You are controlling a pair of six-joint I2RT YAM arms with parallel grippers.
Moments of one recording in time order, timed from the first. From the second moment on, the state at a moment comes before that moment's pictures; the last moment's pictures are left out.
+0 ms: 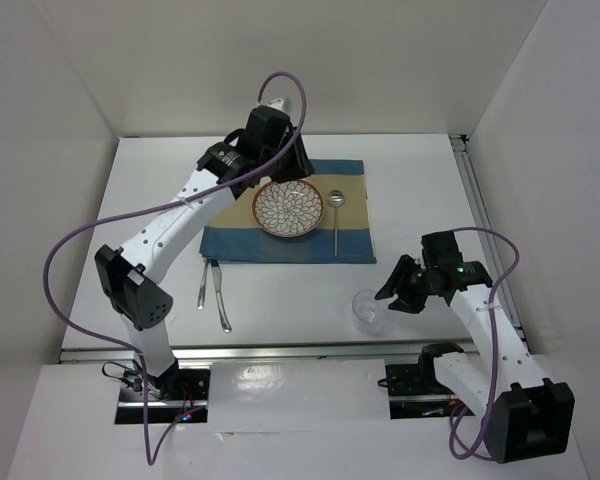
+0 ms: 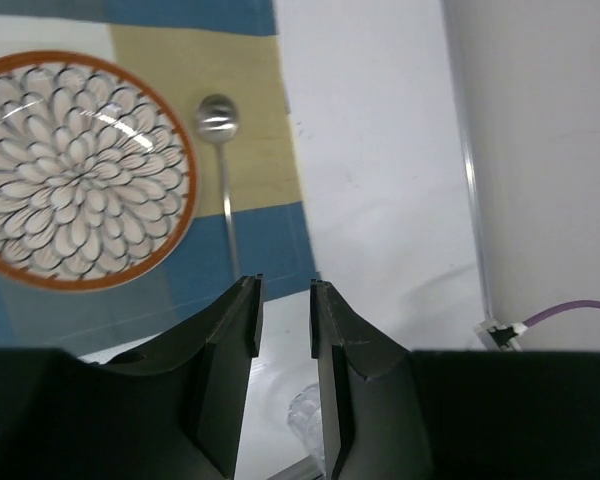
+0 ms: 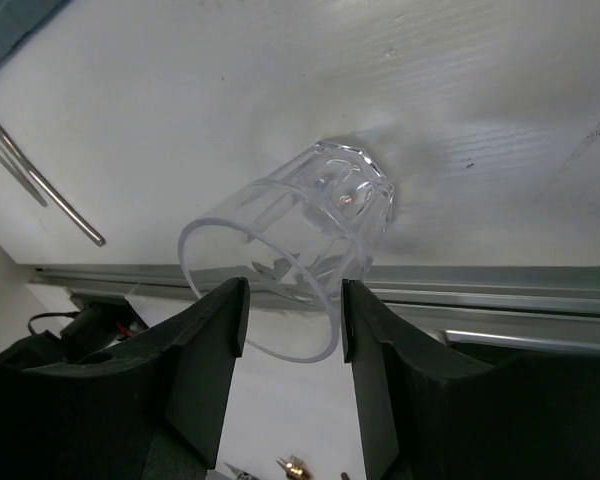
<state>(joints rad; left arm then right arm) -0.64 1.83 2.01 -0.74 -0.05 -0.68 0.09 0.90 0.67 -0.90 -0.35 0.68</state>
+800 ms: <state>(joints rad) -0.62 1.78 1.90 -0.81 -0.04 -0.65 0.45 1.06 0.84 -0.98 0.04 0.91</state>
